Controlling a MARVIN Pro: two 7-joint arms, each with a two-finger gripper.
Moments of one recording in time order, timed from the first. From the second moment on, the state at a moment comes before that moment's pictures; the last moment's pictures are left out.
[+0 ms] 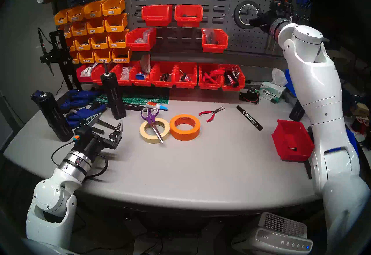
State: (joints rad) left arm 2.19 -1.40 -1.78 -2.25 -0.09 -0.04 -0.25; right arm -0.72 -0.88 1.36 -1.55 0.59 0.50 -0.02
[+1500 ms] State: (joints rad) left arm 2.19 -1.40 -1.78 -2.25 -0.09 -0.04 -0.25; right arm -1.01 -0.74 1.64 -1.85 0.74 0.58 0.11
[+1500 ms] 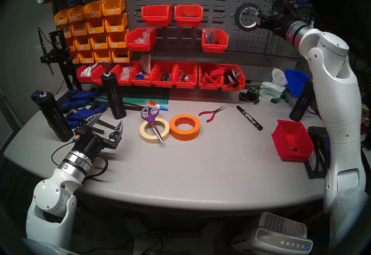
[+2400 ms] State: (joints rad) left arm 2.19 -1.40 -1.78 -2.25 -0.09 -0.04 -0.25; right arm -1.37 -0.72 2.06 -2.13 0.89 0.75 0.34
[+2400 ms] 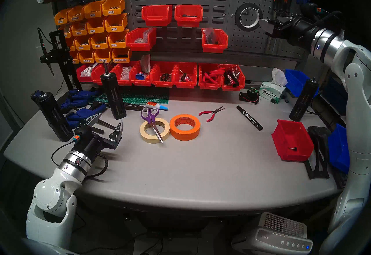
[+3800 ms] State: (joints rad) left arm 2.19 -1.40 -1.78 -2.25 -0.09 -0.04 -0.25; right arm -1.78 -0.87 2.25 -2.38 0.77 0.87 0.83
